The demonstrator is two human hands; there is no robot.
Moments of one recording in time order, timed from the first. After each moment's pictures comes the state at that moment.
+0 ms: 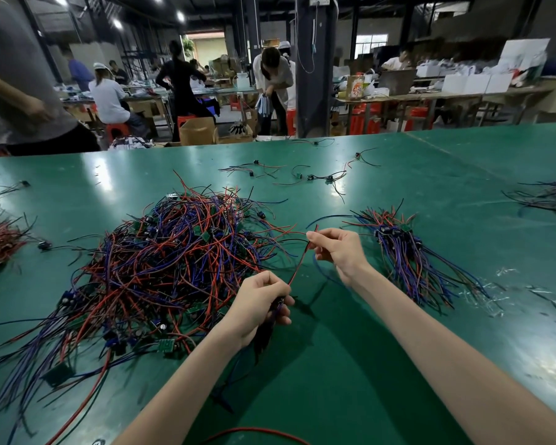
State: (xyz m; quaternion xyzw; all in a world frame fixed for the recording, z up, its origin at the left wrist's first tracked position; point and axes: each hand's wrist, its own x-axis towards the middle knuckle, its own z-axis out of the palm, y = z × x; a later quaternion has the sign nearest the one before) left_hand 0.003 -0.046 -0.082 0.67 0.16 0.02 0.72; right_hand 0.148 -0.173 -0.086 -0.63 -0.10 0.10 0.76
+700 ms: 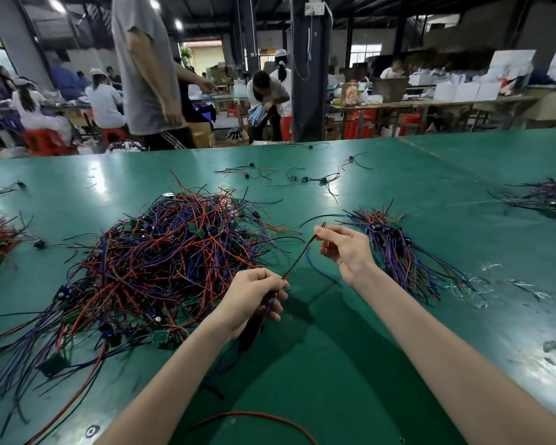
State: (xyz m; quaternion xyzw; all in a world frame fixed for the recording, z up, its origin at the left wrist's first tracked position) left_hand -0.001 -0.046 -0.080 0.69 0.13 0.02 0.71; right_hand 0.131 -0.193 -0.073 -0.53 -0.01 0.09 0.84
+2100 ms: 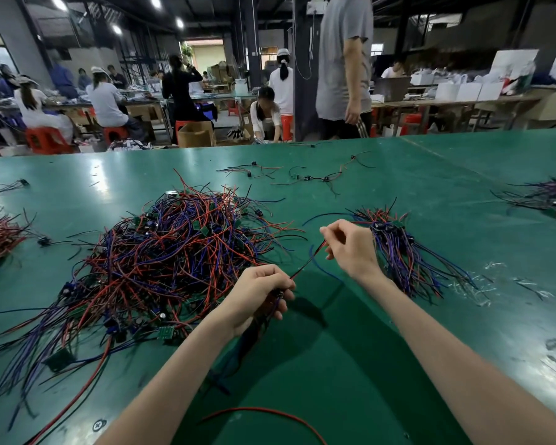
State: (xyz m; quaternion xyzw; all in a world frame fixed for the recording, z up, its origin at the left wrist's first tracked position) left_hand -0.008 -0.051 -0.067 0.69 0.10 -0.01 0.72; right_hand 0.134 -0.202 -0.083 -0.80 -0.24 -0.17 0.52
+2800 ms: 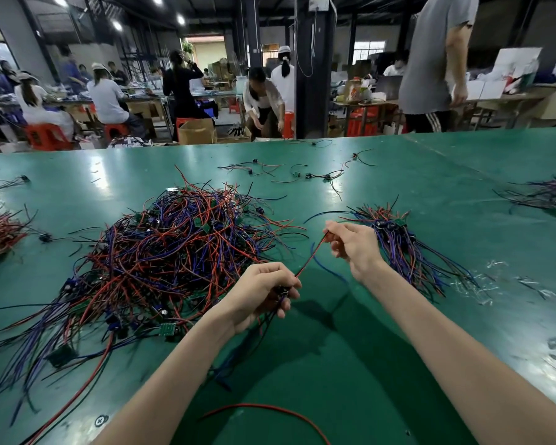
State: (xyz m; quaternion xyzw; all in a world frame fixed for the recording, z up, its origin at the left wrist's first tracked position) left_hand -0.014 -0.054 -0.060 0.68 0.07 -0.04 0.73; right_hand 0.133 -0.197 -0.076 -0.62 -0.07 0.06 0.78
